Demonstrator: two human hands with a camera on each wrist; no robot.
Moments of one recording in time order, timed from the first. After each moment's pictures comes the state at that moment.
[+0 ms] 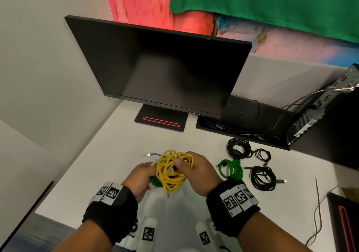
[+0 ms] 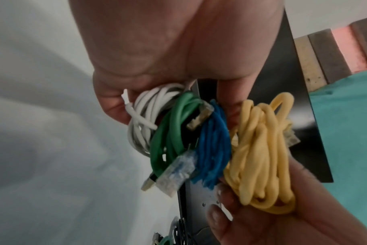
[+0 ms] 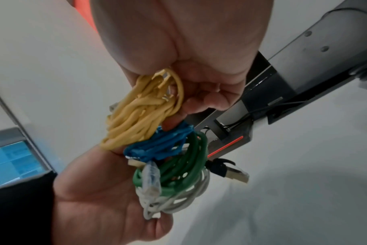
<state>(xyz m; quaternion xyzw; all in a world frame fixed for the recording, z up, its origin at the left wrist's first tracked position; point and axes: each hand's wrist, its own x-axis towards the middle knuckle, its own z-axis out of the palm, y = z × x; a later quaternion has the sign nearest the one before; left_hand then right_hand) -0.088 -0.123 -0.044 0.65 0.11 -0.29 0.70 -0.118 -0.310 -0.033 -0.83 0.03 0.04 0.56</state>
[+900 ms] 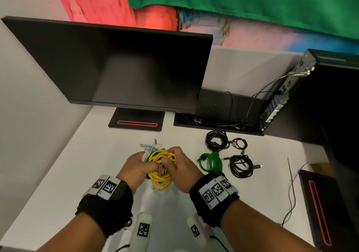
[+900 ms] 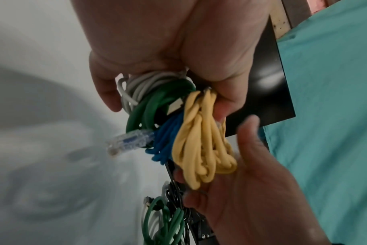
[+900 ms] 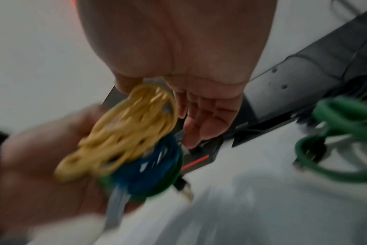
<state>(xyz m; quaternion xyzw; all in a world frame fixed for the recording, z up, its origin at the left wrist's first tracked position) -0.066 -0.171 -0.033 0.71 0.01 -0.27 0.65 -0.119 -0.327 -0.042 -0.87 0.08 0.08 0.48</state>
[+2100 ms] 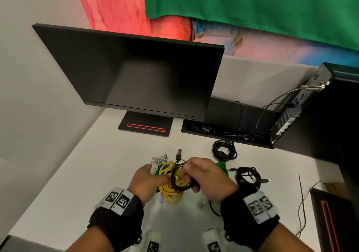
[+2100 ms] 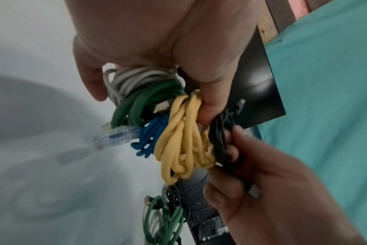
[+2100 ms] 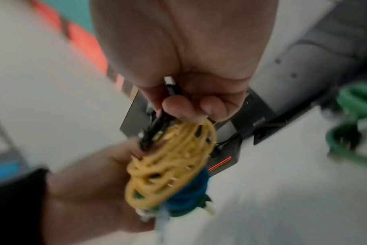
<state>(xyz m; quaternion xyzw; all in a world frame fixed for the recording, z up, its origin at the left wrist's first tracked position) -0.087 -0.178 -0.046 0.73 0.06 -0.24 0.63 -0.143 -0.365 -0.001 -0.75 0.06 0.12 0.65</state>
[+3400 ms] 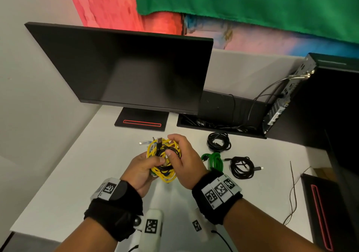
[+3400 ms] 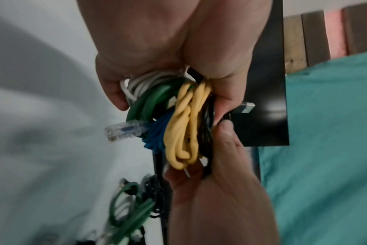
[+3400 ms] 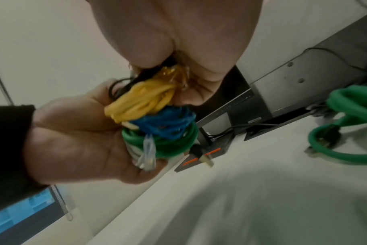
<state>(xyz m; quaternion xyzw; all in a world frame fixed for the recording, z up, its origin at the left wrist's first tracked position) -0.096 -0.183 -0.019 0.56 0.05 -0.28 0.78 -0.131 -0.334 -0.023 -0.84 -0.02 -0.10 0.53</state>
